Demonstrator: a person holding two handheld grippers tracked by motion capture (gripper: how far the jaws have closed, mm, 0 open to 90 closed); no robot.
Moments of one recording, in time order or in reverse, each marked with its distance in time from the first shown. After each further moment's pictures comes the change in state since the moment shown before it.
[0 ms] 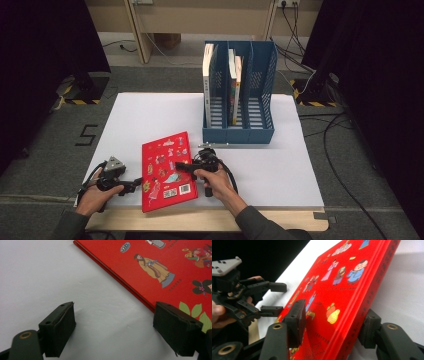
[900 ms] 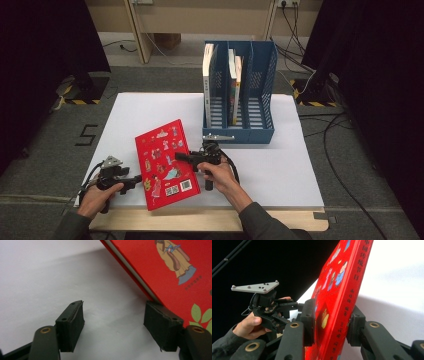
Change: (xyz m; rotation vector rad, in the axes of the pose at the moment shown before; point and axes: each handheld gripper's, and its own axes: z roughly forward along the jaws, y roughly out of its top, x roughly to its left) left arm -0.002 0.004 -0.003 -0.030 -0.034 -0.121; right arm 0.014 0.025 -0.020 -0.085 0.139 -0.019
